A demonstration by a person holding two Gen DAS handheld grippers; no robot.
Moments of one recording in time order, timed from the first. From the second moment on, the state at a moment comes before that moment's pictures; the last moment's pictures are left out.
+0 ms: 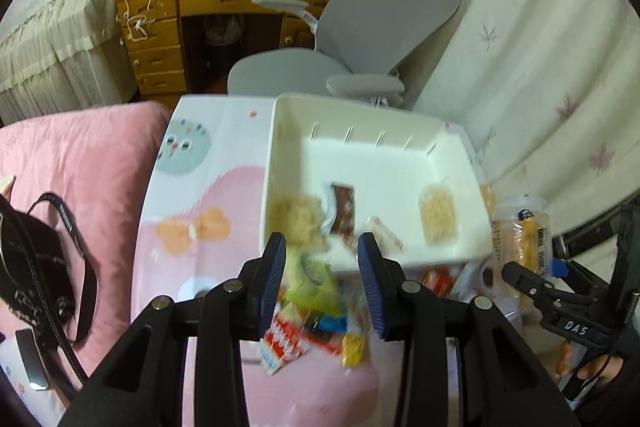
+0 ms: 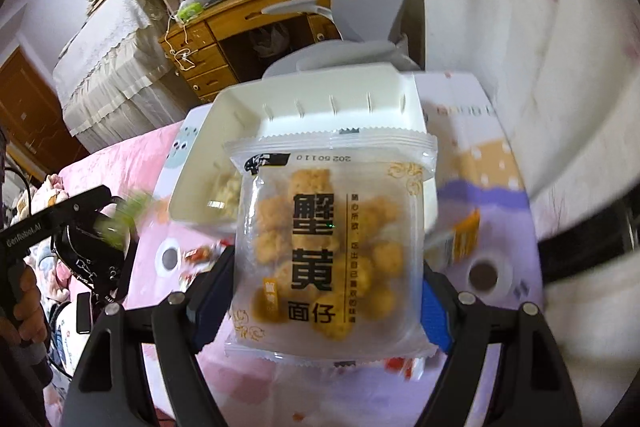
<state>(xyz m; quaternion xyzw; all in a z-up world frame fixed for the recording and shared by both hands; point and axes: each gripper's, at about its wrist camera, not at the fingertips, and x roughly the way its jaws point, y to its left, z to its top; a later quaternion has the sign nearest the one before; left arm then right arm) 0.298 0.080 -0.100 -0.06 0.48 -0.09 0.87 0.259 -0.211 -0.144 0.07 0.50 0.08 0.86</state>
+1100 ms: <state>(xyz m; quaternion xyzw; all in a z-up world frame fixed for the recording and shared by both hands) 0.290 0.067 -0.119 -0.10 0.55 -0.06 0.83 0.305 -0.229 -0.153 0.11 0.50 0.10 0.85</state>
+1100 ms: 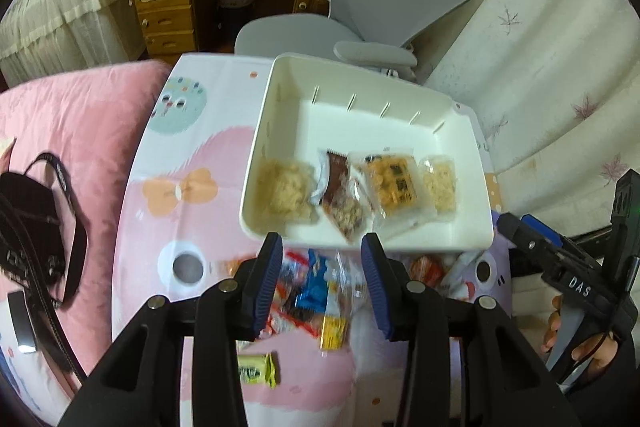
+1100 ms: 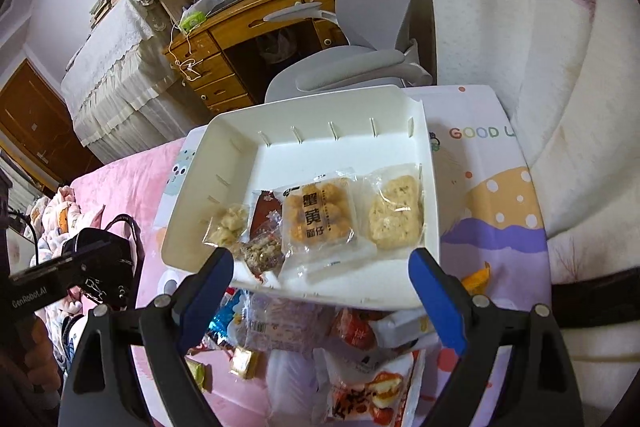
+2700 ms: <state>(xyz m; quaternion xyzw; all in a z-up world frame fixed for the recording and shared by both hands) 0.177 0.125 -0.292 -0.16 0.67 0.05 0.72 0.219 -0.239 -0.285 0.11 0.64 0.02 0.76</state>
